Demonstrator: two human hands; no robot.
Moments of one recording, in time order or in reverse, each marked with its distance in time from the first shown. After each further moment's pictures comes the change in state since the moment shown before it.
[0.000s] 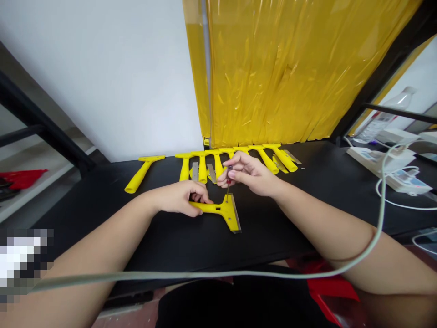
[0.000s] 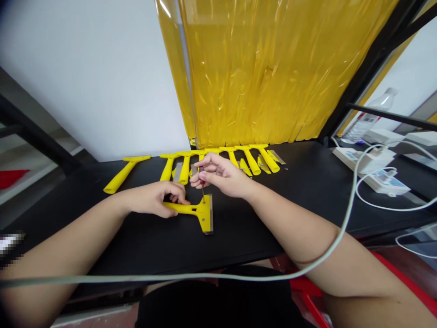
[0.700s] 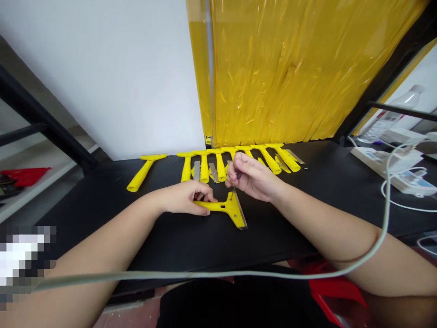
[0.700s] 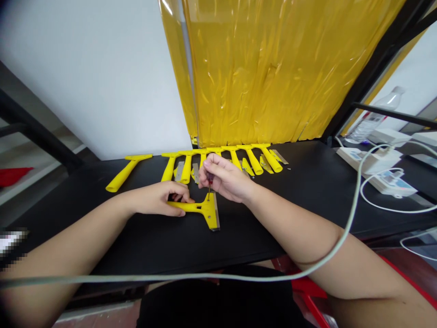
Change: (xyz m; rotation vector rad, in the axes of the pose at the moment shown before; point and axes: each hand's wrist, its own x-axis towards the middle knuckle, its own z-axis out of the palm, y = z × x) left_hand 0.001 0.002 0.006 -0.041 0.013 -0.028; right_hand 0.002 -0.006 0.021 0.370 0.142 0.123
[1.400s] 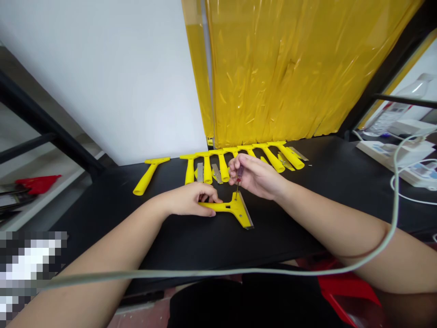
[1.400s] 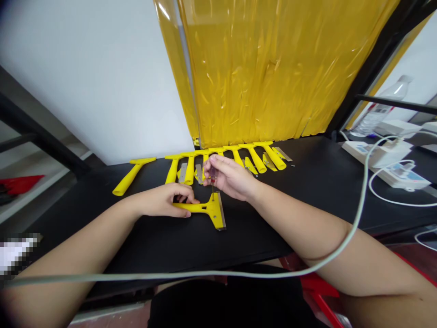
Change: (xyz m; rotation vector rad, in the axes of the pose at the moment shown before) left_hand 0.001 0.002 0.001 -0.008 -0.007 0.023; right_hand 0.004 0.002 -0.004 0.042 0.077 -0.013
